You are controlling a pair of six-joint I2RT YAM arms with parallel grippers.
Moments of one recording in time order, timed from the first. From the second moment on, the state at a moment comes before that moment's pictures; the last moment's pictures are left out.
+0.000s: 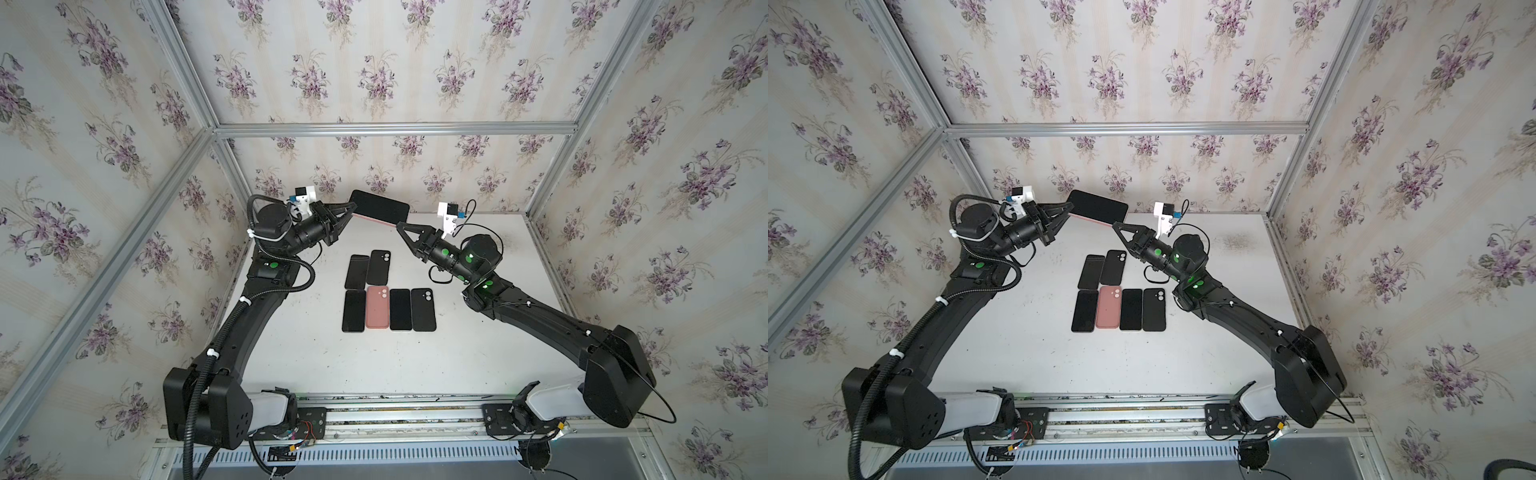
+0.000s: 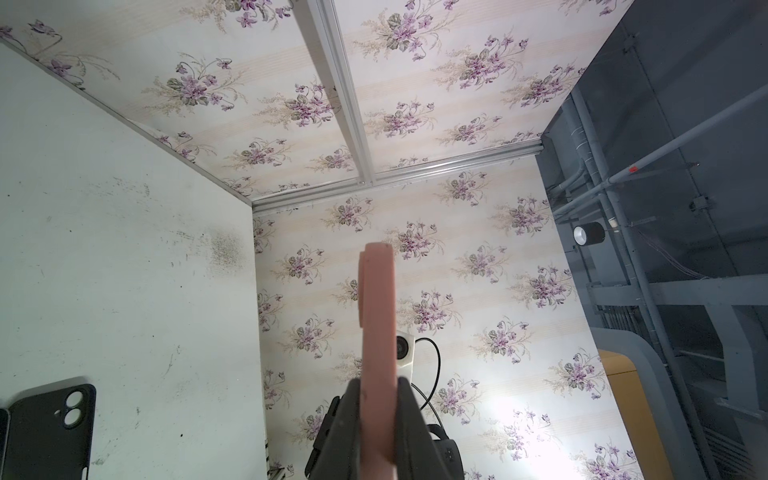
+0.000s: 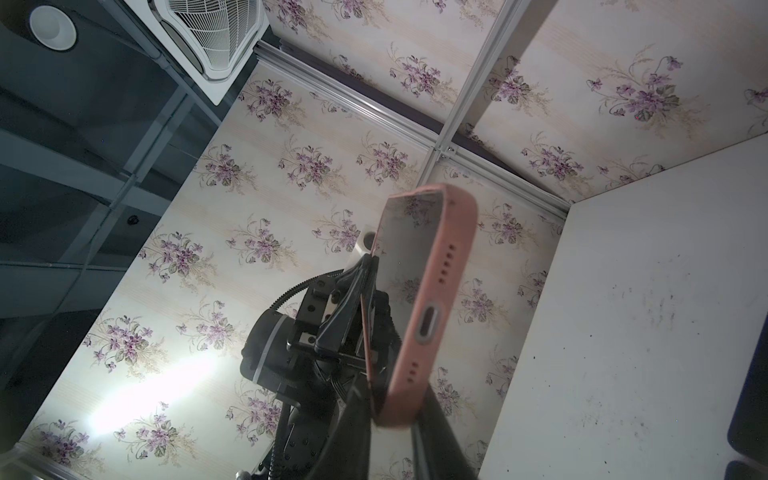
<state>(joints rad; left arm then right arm) -0.14 1.31 1.16 0.25 0.73 -1.42 0.61 1.41 1.00 0.63 -0.36 1.22</state>
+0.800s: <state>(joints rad) -0.14 1.32 1.18 0.23 0.76 -1.43 0.57 1.48 0.92 0.92 -0.49 1.20</state>
